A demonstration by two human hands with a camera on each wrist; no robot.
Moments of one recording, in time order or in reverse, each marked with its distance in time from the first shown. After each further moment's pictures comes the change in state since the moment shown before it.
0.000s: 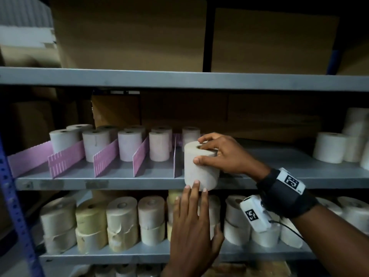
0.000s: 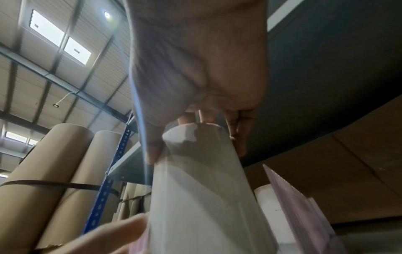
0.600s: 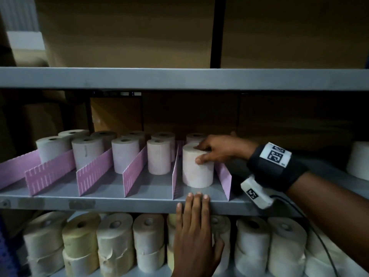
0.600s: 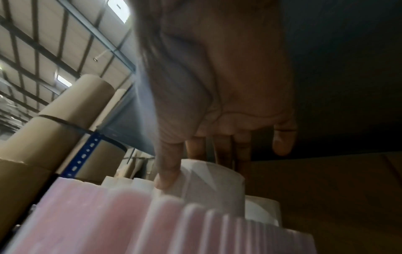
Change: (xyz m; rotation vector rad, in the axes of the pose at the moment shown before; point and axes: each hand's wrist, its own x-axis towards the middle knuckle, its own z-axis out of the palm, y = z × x) left_hand 0.062 -0.027 0.060 0.138 0.009 -0.103; right_hand 0.114 0.050 0.005 -0.321 -0.474 0.083
